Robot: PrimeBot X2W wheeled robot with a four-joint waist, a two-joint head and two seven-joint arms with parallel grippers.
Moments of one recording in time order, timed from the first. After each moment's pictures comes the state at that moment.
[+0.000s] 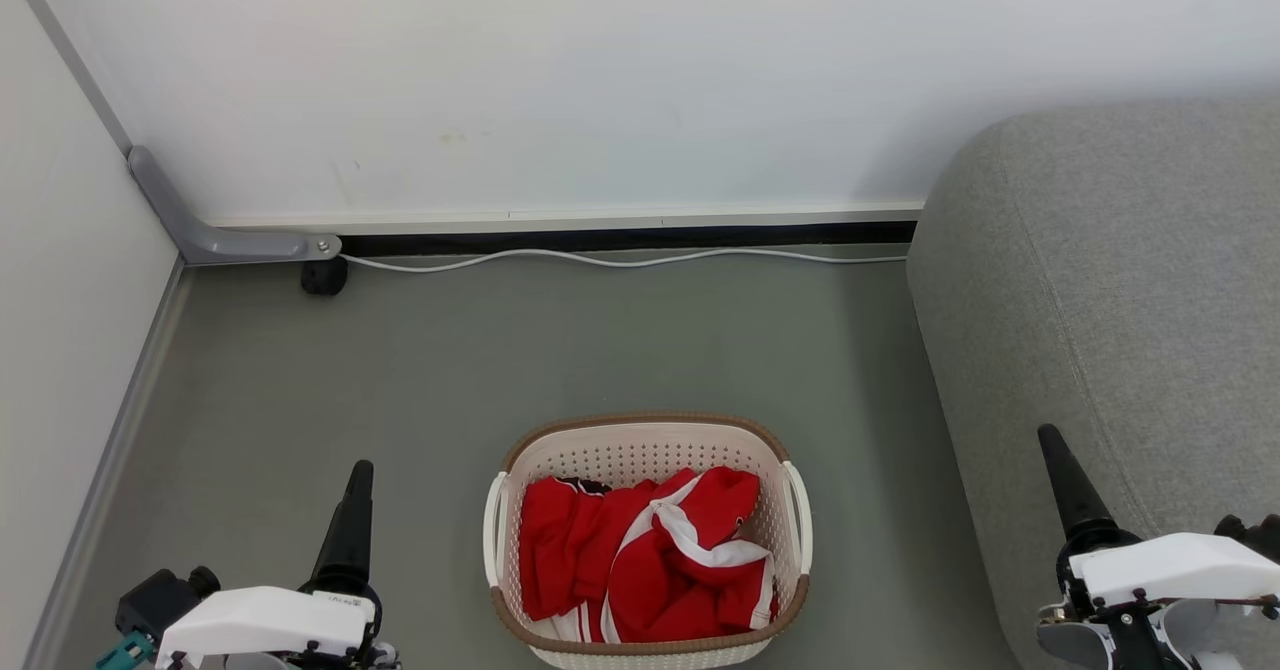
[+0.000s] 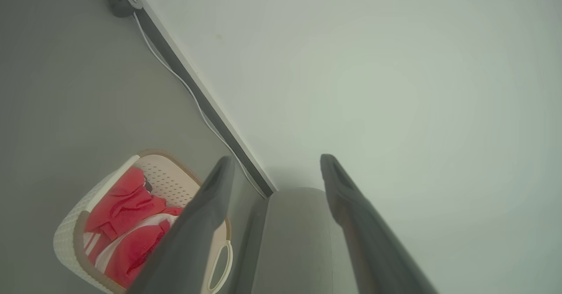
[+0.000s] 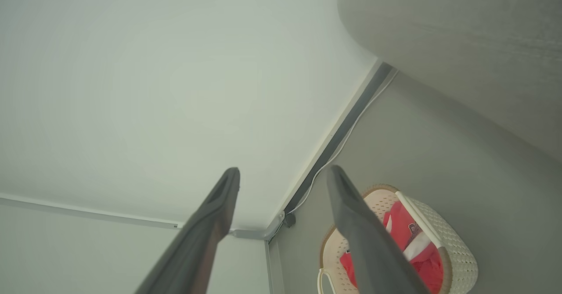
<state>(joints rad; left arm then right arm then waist) -0.06 0.04 -0.02 0.37 -1.24 -0.12 -0.01 -0.13 -0.08 0.02 0.39 1.27 0.12 -0.01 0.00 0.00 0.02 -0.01</state>
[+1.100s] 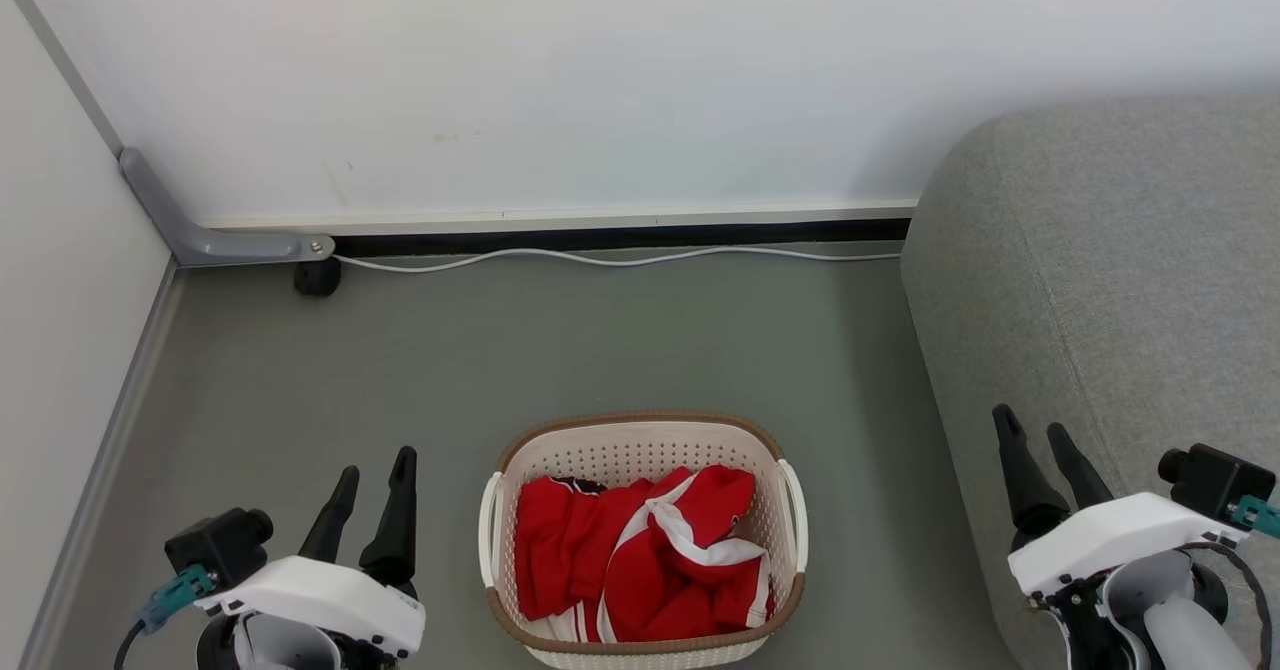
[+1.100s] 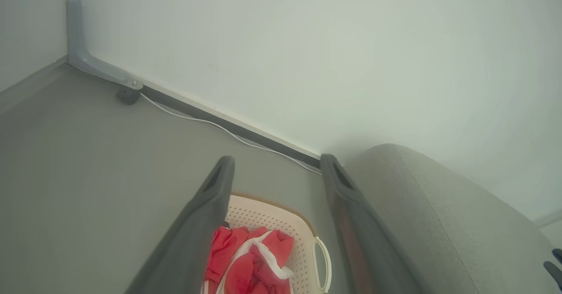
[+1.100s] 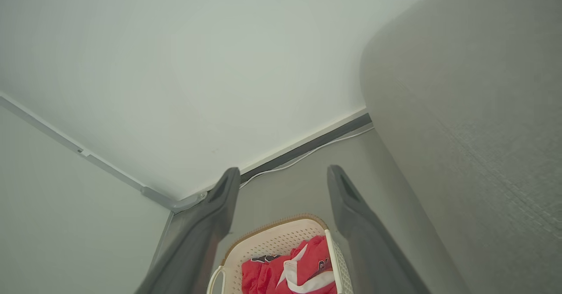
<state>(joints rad) -0.12 0.06 -0.08 0.43 -0.68 -0.12 -0.11 -0.23 -0.13 0.13 0.49 0.77 0.12 -0.11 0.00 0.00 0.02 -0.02</state>
